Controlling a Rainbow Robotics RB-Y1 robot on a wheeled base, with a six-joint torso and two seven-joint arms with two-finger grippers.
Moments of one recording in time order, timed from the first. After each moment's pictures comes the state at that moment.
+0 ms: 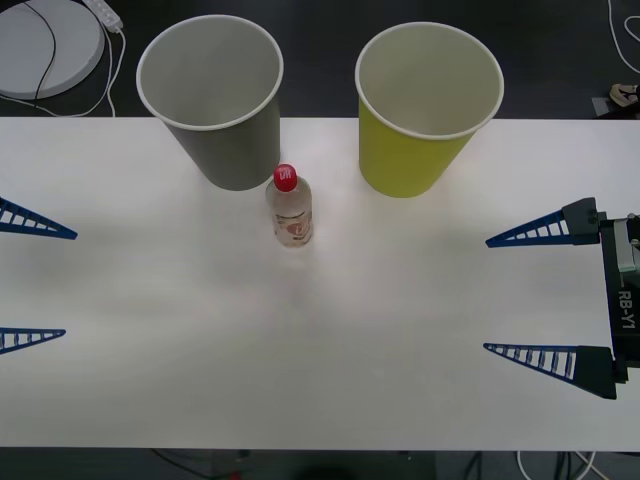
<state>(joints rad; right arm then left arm) 0.27 -1.10 -0.28 -2.27 1.22 -1.07 -0.35 0.24 1.29 0.32 -1.85 -0.98 -1.30 0.02</state>
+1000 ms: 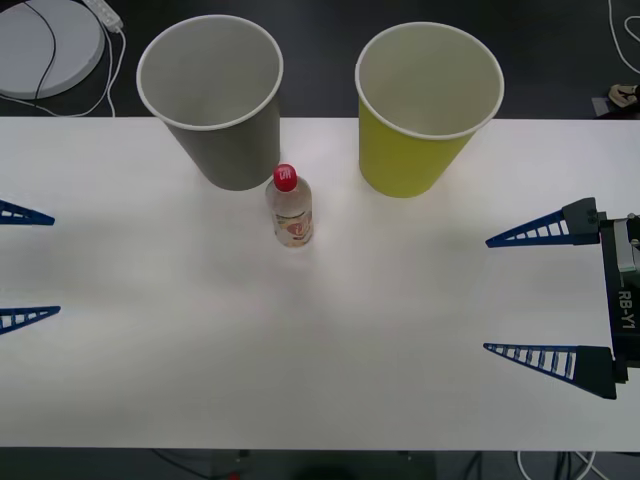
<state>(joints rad) 0.27 -1.10 -0.28 -2.27 1.22 -1.07 -0.35 0.31 1.27 0.35 -1.80 -0.93 -1.19 0.02</state>
